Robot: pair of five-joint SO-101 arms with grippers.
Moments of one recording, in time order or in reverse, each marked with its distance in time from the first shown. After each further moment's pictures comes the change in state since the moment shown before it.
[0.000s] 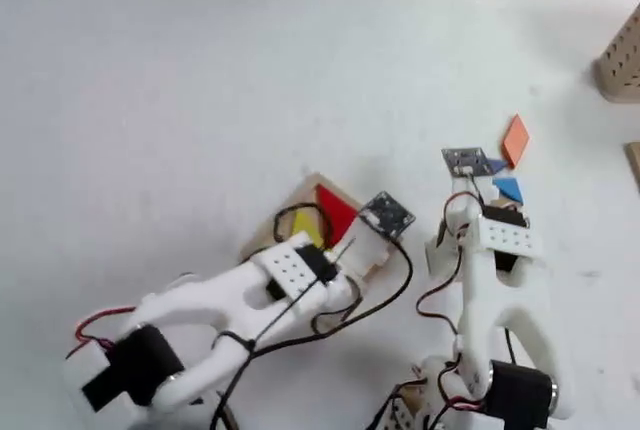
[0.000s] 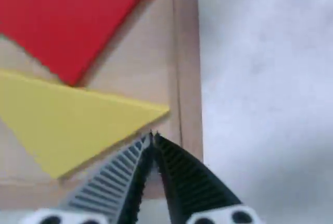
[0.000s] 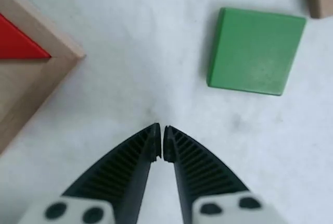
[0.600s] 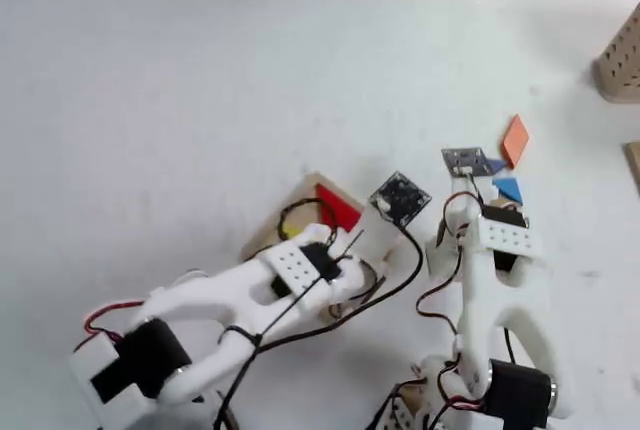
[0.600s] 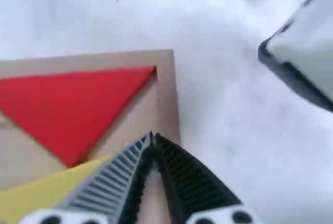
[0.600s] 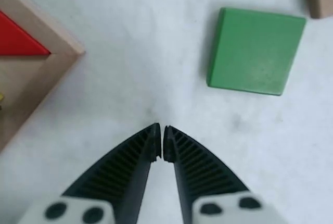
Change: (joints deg) left arm -0.1 1.2 -1.0 -16.4 0.0; right arm 0.0 0.0 0.0 0.0 0.2
